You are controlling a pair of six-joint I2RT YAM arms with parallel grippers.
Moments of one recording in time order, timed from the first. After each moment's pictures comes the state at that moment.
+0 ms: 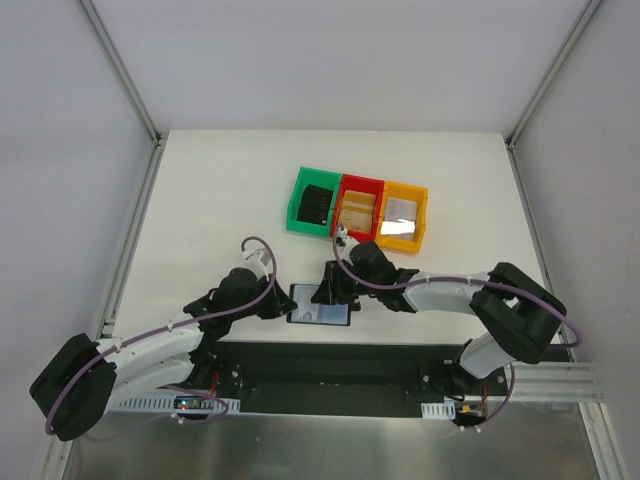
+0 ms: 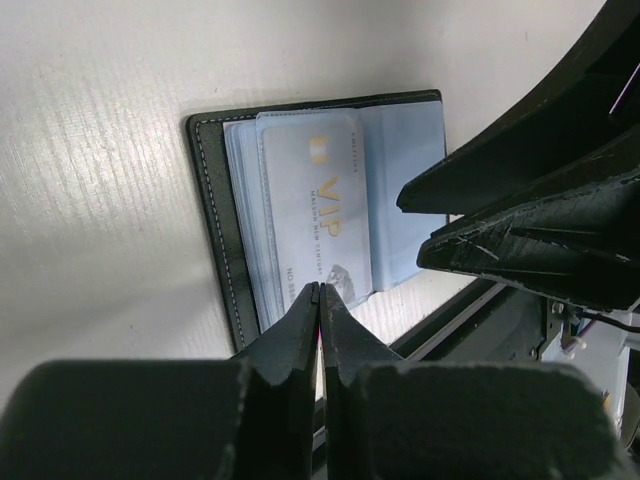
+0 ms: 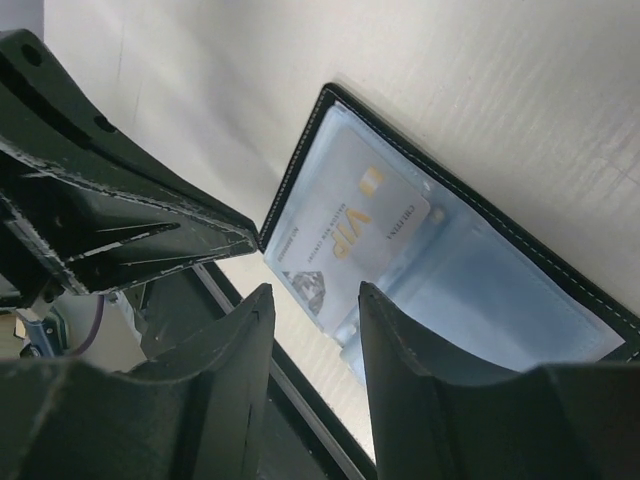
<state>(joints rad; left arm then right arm) -0.73 0.89 0.19 0.10 0.16 -0.86 0.90 1.52 0.63 0.25 -0.30 0.74</state>
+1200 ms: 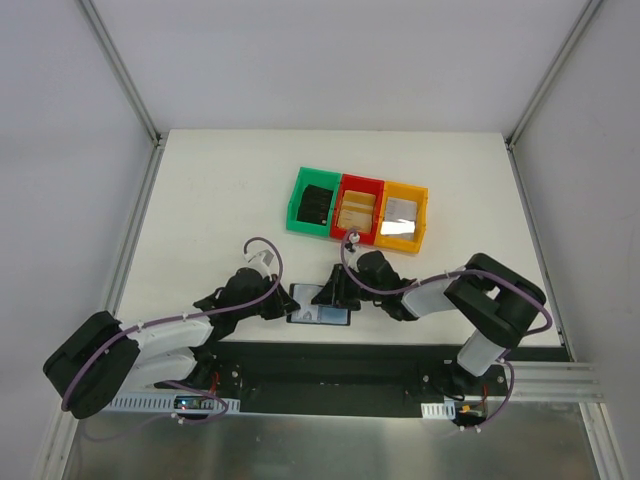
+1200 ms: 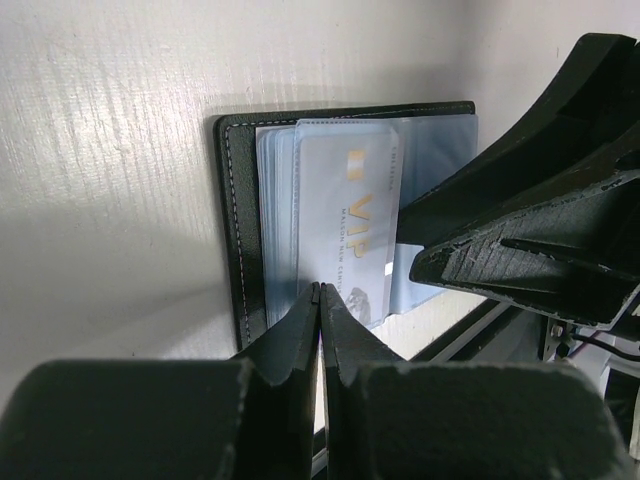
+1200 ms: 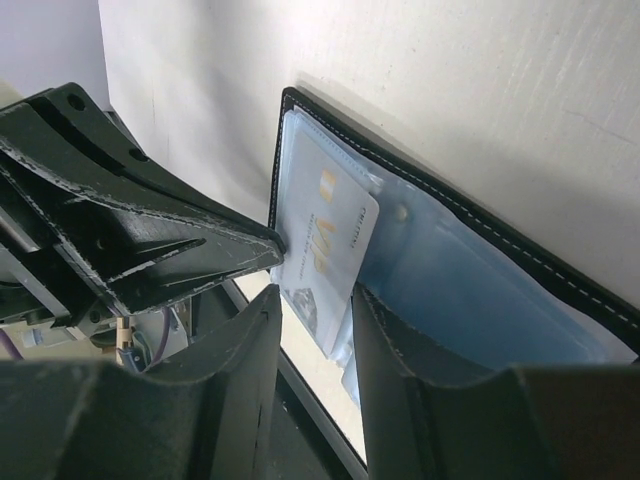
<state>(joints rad) -0.73 1.07 0.17 0.25 0.15 -0.93 0.88 1.66 0.49 0.60 -0.34 1.00</state>
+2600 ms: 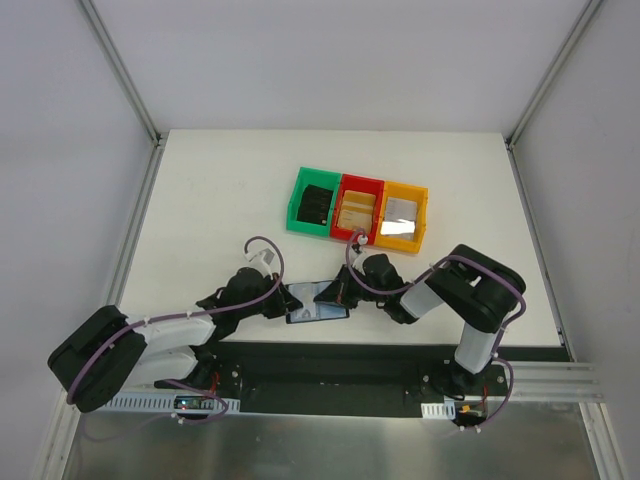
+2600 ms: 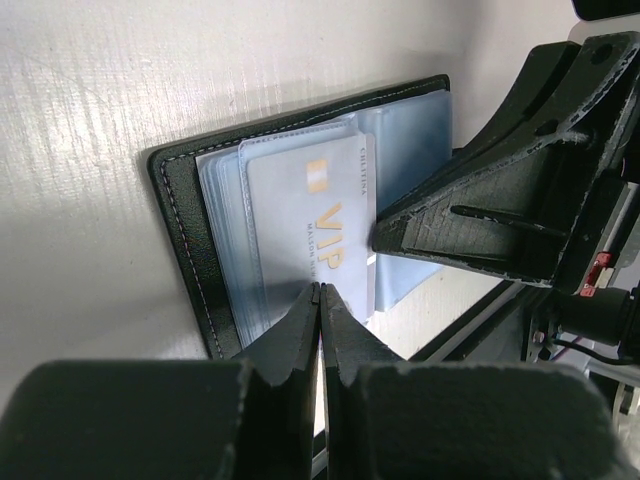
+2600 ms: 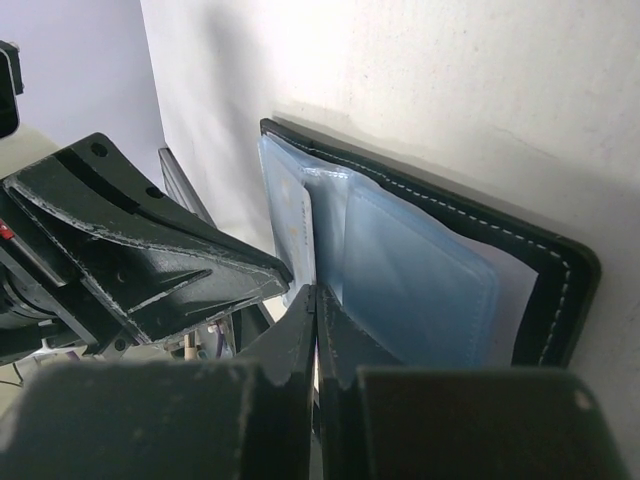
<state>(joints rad) -0.73 1.13 0.16 0.34 0.15 -0.97 0.83 1.79 0.44 0.86 -0.38 1.18</state>
